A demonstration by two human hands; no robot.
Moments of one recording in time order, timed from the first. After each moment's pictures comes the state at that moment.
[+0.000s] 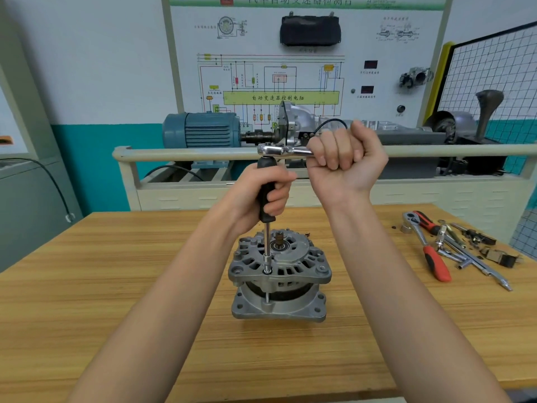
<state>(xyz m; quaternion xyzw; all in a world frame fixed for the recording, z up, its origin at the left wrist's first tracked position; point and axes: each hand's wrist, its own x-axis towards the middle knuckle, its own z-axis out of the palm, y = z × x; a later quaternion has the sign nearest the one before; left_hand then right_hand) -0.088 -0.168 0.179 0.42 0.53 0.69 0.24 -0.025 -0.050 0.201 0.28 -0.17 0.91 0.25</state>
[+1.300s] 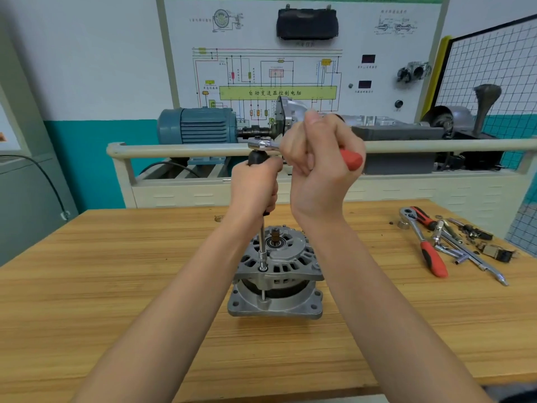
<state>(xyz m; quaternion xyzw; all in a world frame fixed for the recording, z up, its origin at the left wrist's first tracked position) -0.078 -0.143 0.173 0.22 0.60 0.77 0.05 -0.018 -0.098 0.196 0.31 -0.42 0.69 0.50</state>
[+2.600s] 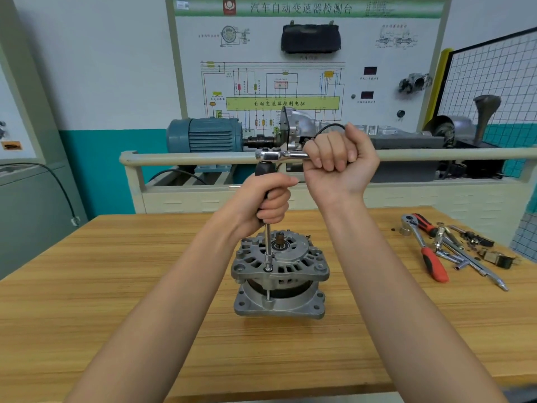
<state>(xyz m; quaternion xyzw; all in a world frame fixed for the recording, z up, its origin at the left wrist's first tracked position) -0.082 -0.168 0.174 0.40 0.55 0.68 0.27 -0.023 -0.055 0.202 0.29 -0.17 0.91 0.23</state>
